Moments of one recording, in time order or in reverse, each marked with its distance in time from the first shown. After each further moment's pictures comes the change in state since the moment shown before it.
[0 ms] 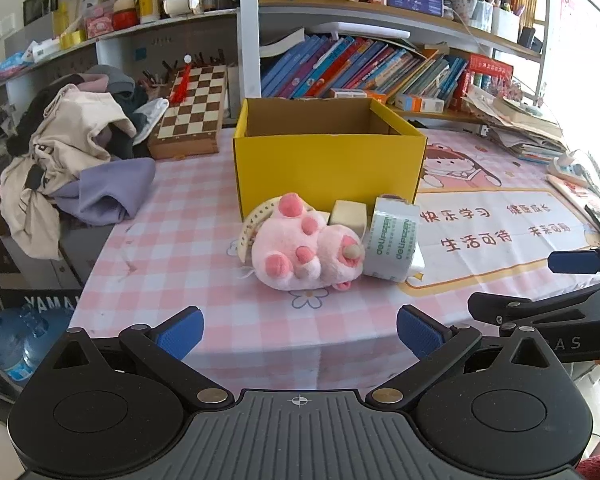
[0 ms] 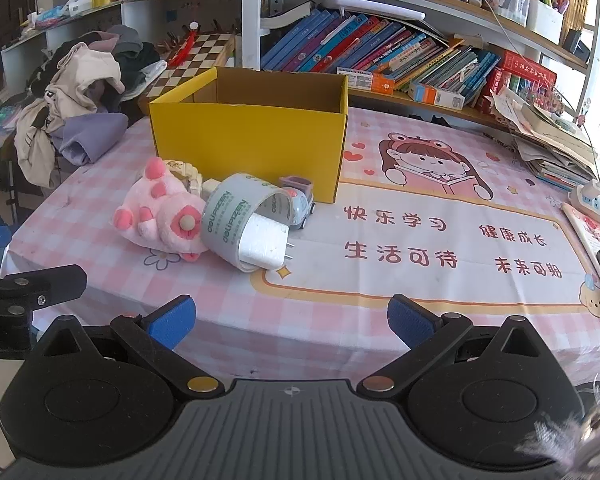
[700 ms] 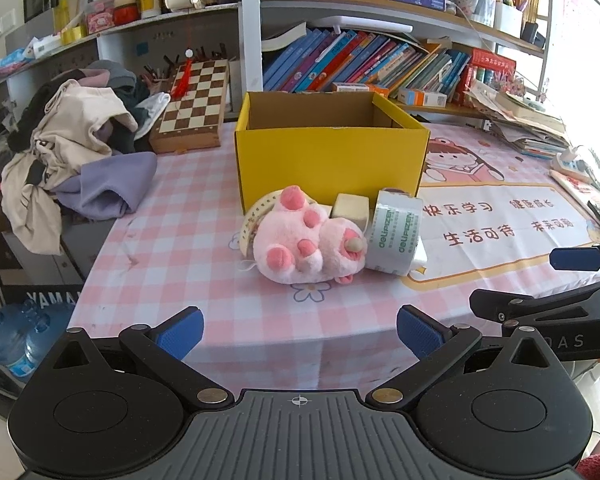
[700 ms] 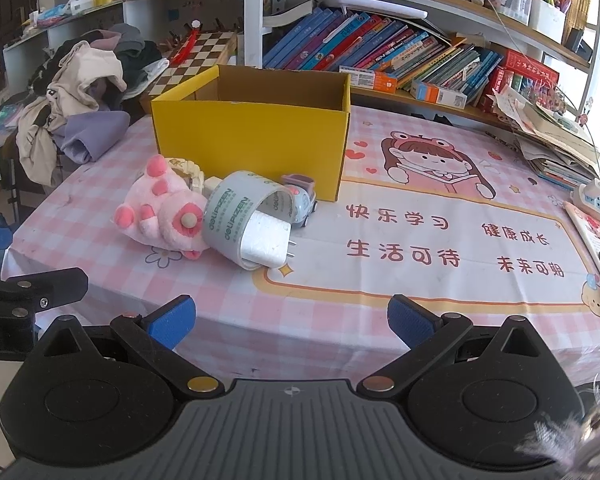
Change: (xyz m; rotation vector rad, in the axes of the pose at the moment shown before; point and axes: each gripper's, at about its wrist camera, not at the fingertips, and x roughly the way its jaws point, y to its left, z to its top) left arm 0.002 0.000 -0.002 -0.011 0.029 -0.006; right arm 0.002 0.000 -0.002 -0.003 0.005 0.009
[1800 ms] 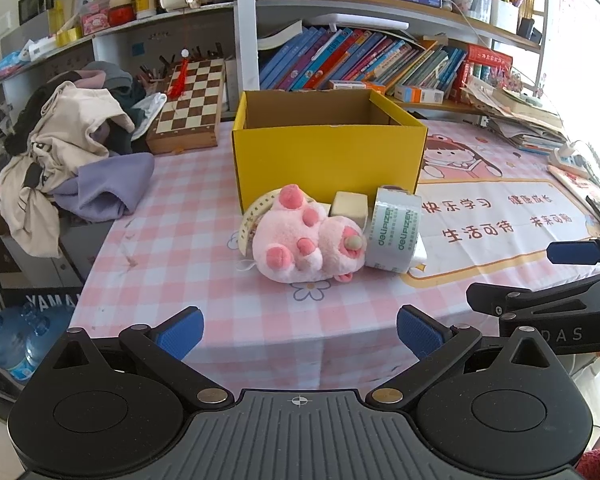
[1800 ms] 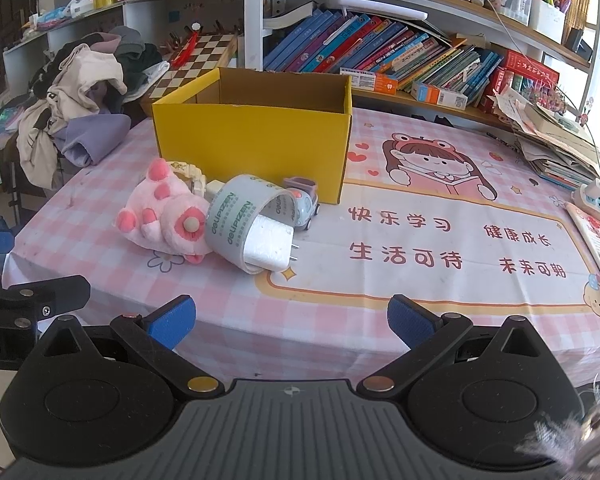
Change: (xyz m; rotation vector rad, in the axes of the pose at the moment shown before) left arm 0.001 -0.002 0.000 0.013 0.003 0.001; right arm 0.000 0.004 0.002 0.005 -0.009 0.000
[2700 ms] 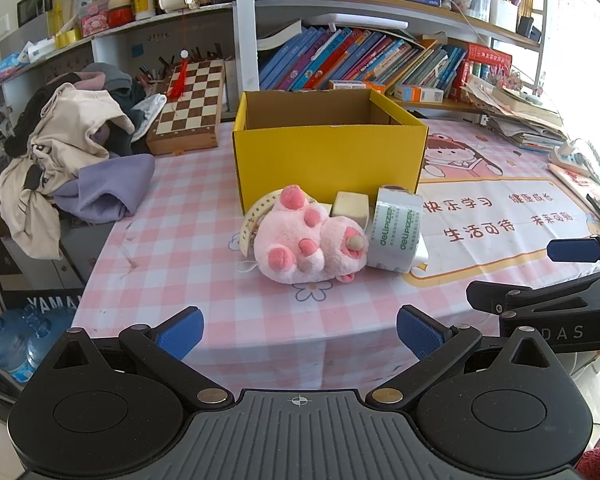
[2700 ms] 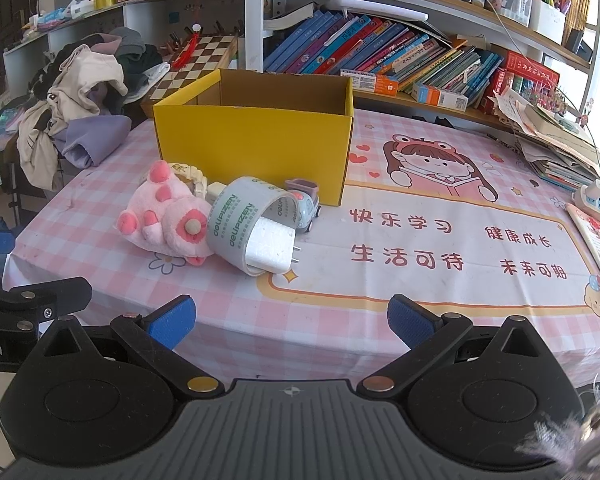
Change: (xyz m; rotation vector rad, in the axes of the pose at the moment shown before) left arm 0.001 0.001 0.000 0.005 0.002 0.002; right arm 0.001 0.000 0.001 0.000 -0.003 0.004
